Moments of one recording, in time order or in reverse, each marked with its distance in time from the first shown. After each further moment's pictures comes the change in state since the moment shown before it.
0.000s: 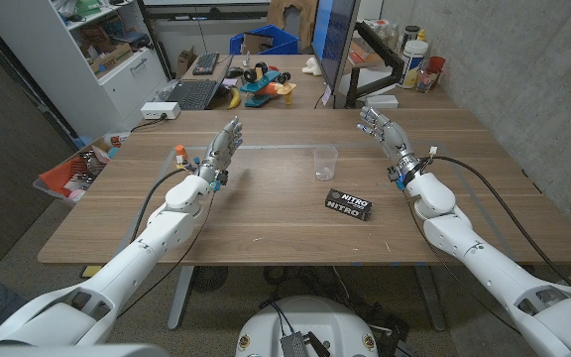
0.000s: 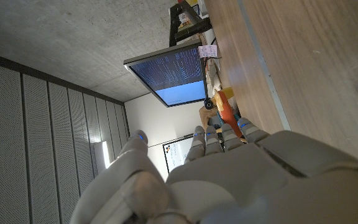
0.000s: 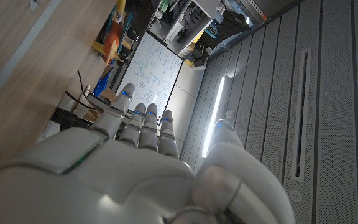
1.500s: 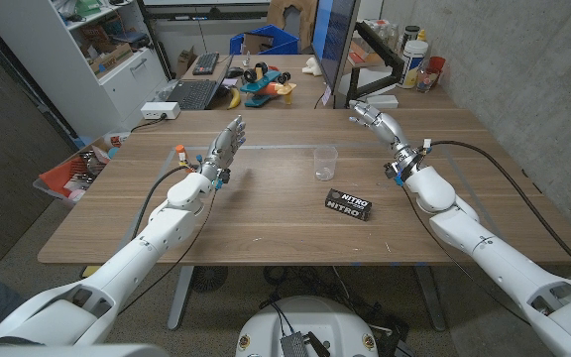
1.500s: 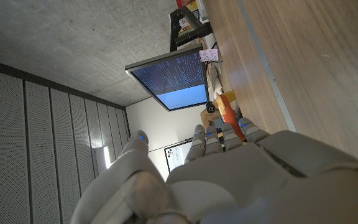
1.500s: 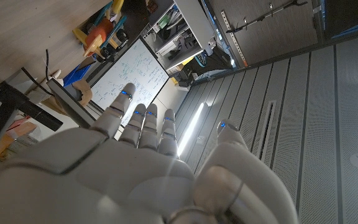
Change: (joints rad) left arm -0.012 0.003 0.012 -0.009 0.015 0.013 -0.001; left_hand -0.002 0.002 0.000 0.000 0.000 0.016 0.016 0.000 0.000 0.000 0.011 0.000 -0.005 0.006 0.006 0.000 0.000 -0.004 0.007 -0.004 0.000; right arm 0.007 -0.073 -0.032 -0.090 -0.291 0.049 -0.142; right_hand -0.008 -0.008 -0.006 -0.005 0.019 0.018 -0.018 0.000 0.000 0.003 -0.010 0.000 0.000 -0.006 -0.005 0.000 -0.005 0.000 0.000 -0.008 0.000
